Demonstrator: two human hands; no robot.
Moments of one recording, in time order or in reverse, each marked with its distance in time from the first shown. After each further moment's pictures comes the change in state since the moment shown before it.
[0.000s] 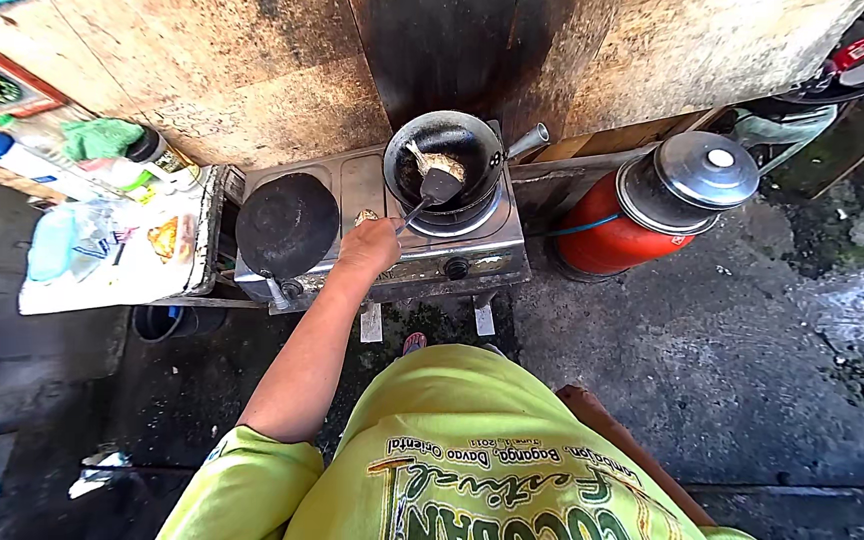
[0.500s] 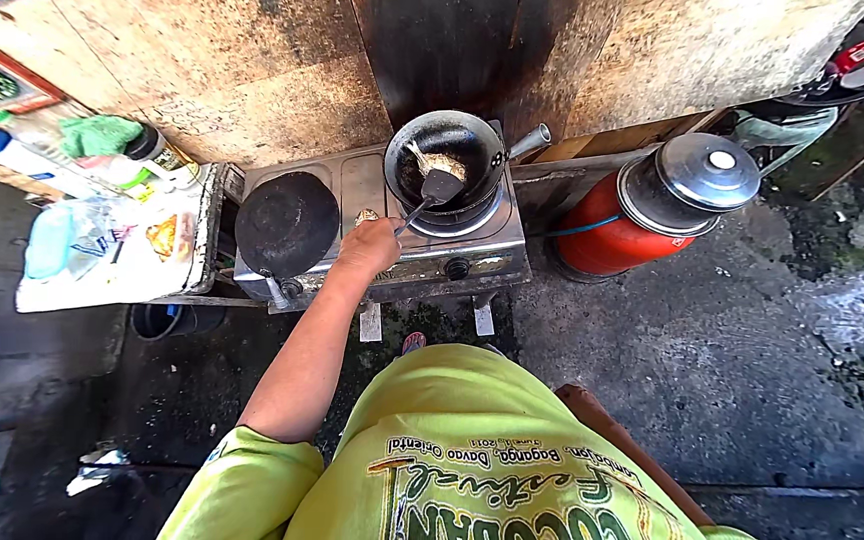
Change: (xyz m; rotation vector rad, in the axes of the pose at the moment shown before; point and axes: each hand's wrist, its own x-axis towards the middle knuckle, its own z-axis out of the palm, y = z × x) left_hand 0.004 -0.005 0.001 -0.030 -0.017 0.012; right_hand 0.004 0.000 0.000 0.015 0.016 0.002
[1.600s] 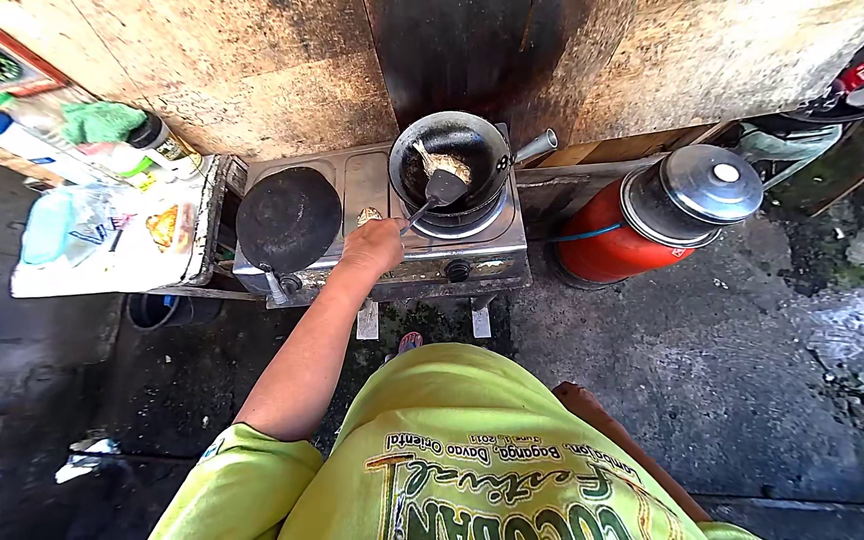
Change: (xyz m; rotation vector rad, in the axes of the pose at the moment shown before) left_hand -0.002 0.005 0.000 0.021 -0.002 -0.022; right_hand 0.001 -0.006 -0.022 -0.035 -0.015 -0.012
